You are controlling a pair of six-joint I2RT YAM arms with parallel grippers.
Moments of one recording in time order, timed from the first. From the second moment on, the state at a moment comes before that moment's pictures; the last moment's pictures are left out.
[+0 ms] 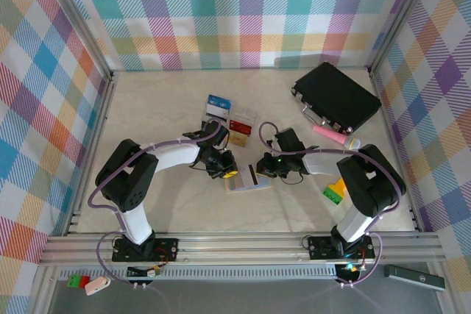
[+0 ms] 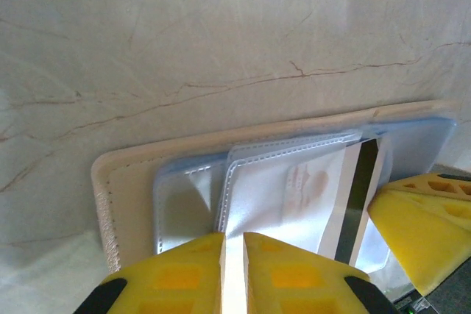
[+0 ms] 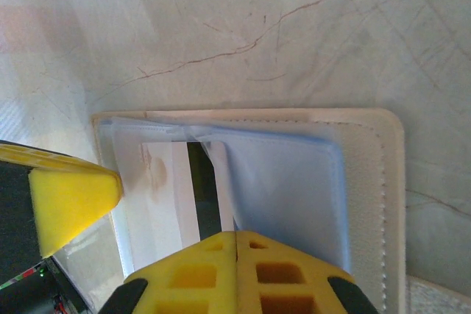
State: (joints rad) left arm -0.63 1.77 1.02 -0.45 0.41 -0.96; right arm 0.54 1.66 0.72 -0.07 -0.53 0.73
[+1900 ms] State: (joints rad) left arm -0.55 1.50 1.00 -0.37 0.44 -1.02; right arm 0.49 1.23 0.61 -0.07 -0.55 0.60
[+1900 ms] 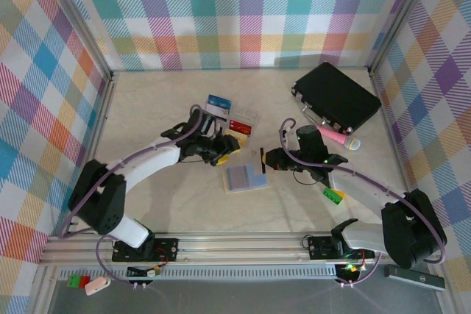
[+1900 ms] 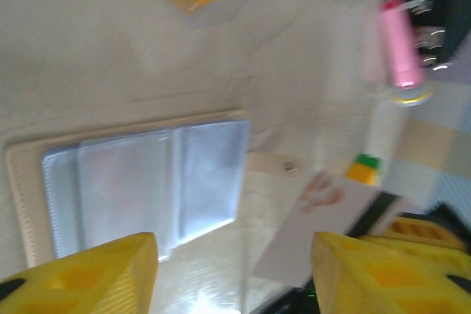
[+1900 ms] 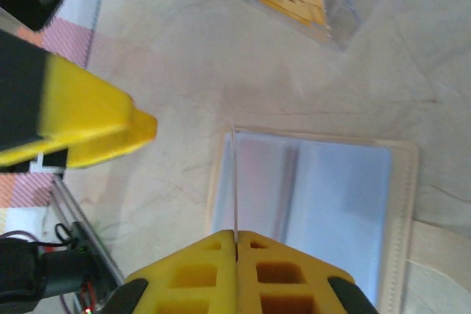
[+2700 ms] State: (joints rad) left arm -0.45 1.32 0.94 0.01 0.77 -1.00; right arm 0.49 1.36 0.75 0.42 -0.86 1.04
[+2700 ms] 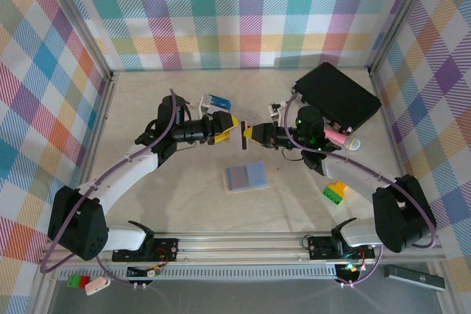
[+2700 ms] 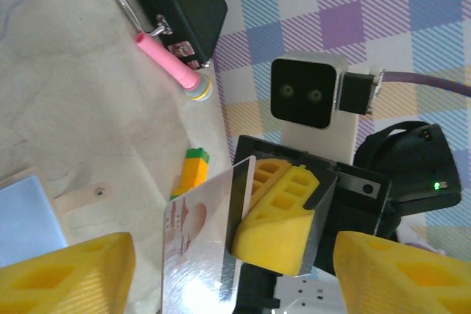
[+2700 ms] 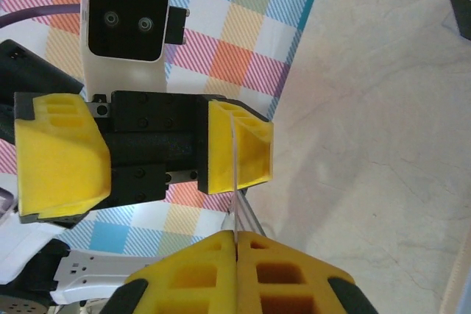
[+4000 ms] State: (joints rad) left arm -0.44 1.35 0.94 0.21 0.65 -1.19; right arm 0.52 1.30 0.65 0.67 -0.70 1.33
